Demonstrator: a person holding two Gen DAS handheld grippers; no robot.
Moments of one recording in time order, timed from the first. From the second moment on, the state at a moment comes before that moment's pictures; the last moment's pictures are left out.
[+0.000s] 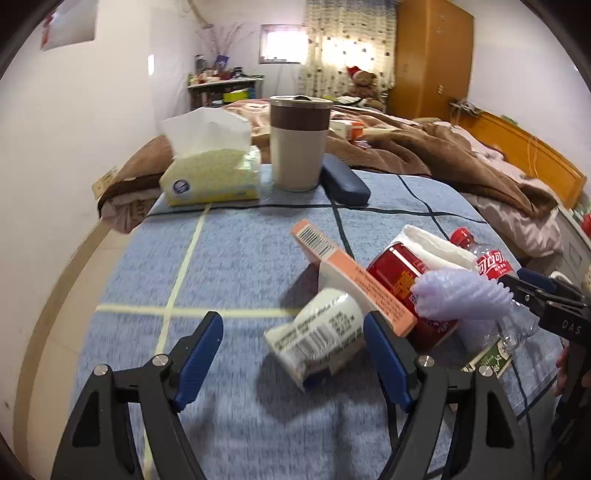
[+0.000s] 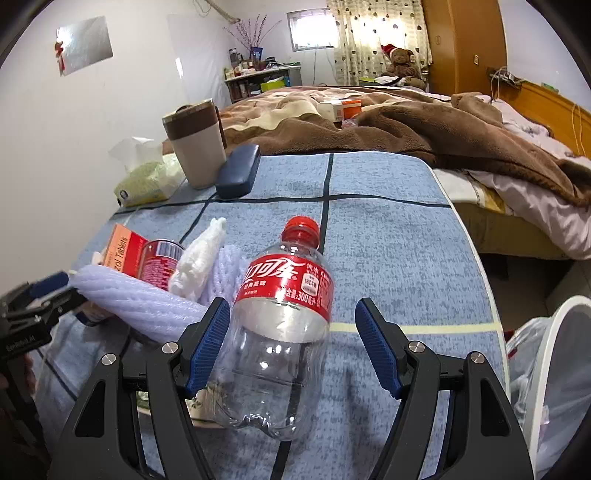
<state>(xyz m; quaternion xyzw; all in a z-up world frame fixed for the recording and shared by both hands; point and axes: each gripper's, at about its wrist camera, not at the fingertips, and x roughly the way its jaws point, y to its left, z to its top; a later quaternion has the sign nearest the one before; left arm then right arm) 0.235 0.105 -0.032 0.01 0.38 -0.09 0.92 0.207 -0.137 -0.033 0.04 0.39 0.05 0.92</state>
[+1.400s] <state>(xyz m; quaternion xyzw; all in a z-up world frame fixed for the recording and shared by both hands) 0.245 0.100 -0.032 -0.05 0.39 -0.15 0.91 0.213 -0.135 -0.045 0.03 0.40 0.05 0.92</state>
